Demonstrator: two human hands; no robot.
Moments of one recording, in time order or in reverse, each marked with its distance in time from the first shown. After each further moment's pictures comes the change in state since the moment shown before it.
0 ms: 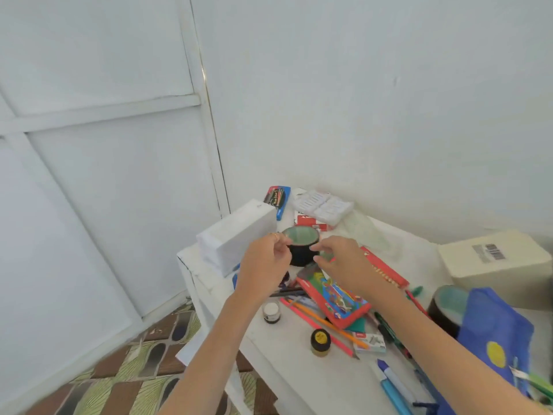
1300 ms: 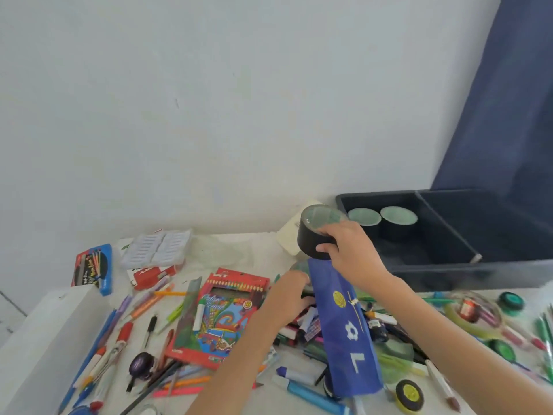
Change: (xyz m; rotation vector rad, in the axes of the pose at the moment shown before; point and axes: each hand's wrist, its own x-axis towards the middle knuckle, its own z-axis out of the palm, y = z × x) left_hand -0.011 0.096 0.200 0.130 -0.883 0.746; right_hand -0.135 0.055 -0.139 -0.364 0.480 0.606
